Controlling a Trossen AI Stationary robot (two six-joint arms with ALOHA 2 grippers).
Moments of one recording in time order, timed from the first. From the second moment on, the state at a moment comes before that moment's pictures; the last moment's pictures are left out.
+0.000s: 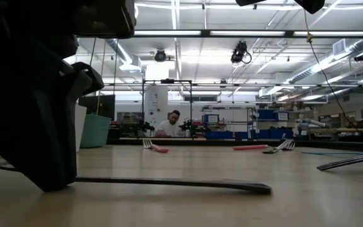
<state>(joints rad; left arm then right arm) -0.66 2.09 1.33 -0.52 -0.28 -0.73 0.69 1.70 1.26 -0.45 0.84 0.92</state>
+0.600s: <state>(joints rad) -0.68 2.04 1.34 -0.53 -0.30 -0.64 0.69 1.70 1.26 -0.45 0.84 0.92</state>
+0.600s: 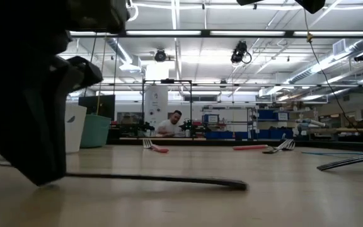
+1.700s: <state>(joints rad) -0.95 1.58 1.35 -1.01 -0.34 -1.12 0.70 1.70 1.26 -0.44 0.81 0.93</state>
